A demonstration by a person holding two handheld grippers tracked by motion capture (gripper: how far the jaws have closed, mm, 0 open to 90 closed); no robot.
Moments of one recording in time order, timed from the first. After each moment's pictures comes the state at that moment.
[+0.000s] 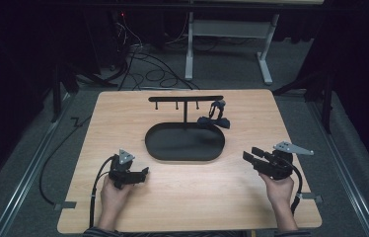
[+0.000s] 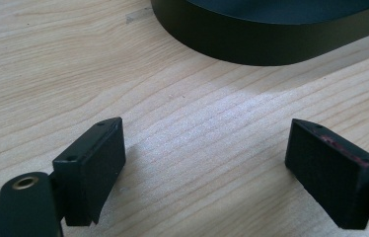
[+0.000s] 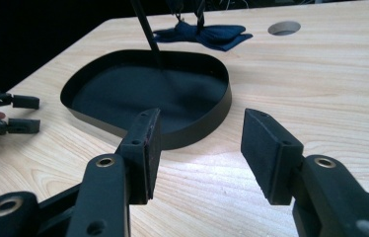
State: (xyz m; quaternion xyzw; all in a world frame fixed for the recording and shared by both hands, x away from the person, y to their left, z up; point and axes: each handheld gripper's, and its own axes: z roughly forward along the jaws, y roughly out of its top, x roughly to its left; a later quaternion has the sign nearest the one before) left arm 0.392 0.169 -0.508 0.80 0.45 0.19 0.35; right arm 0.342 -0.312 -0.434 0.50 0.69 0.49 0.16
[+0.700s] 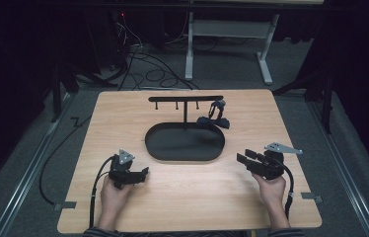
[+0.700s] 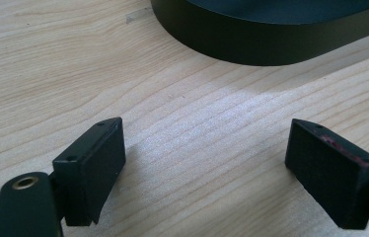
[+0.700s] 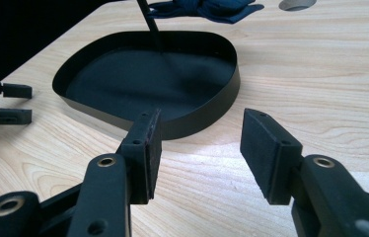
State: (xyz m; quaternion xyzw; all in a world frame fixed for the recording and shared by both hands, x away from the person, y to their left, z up) left arm 0.392 0.169 -0.508 0.80 0.45 0.19 0.35; right arm 0.353 -0.300 -0.453 0.51 0.70 0.48 0.14
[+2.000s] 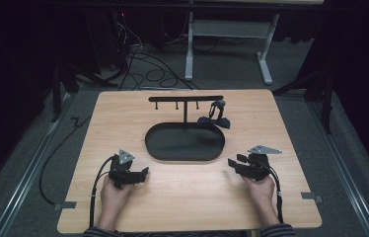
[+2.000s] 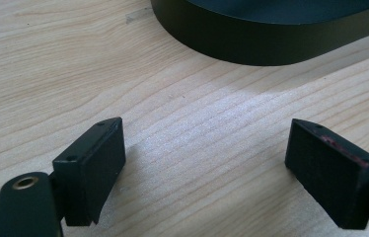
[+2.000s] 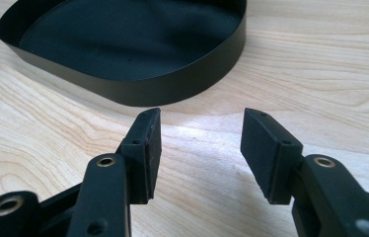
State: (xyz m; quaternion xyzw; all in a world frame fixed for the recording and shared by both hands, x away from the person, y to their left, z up) left arm 0.392 0.169 -0.508 0.80 0.45 0.19 0.35; right arm 0.370 -0.275 -0.488 0.51 0.74 0.41 0.15
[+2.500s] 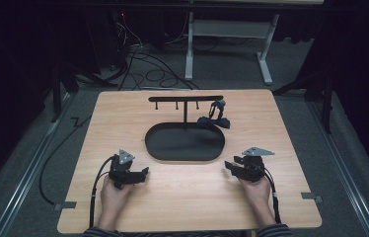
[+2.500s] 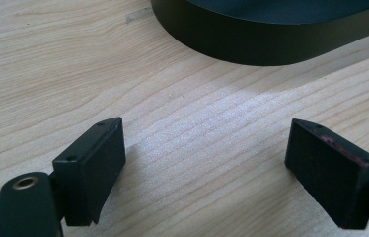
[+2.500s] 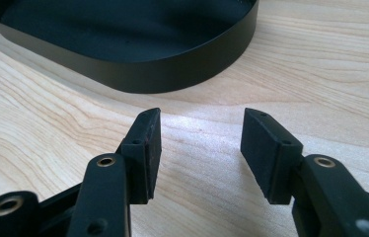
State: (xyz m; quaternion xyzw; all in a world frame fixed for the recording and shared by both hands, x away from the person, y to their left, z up) left arm 0.392 0.169 -0.508 0.80 0.45 0.19 0.35; right arm 0.371 -0.263 -0.498 0.50 0.75 0.39 0.17
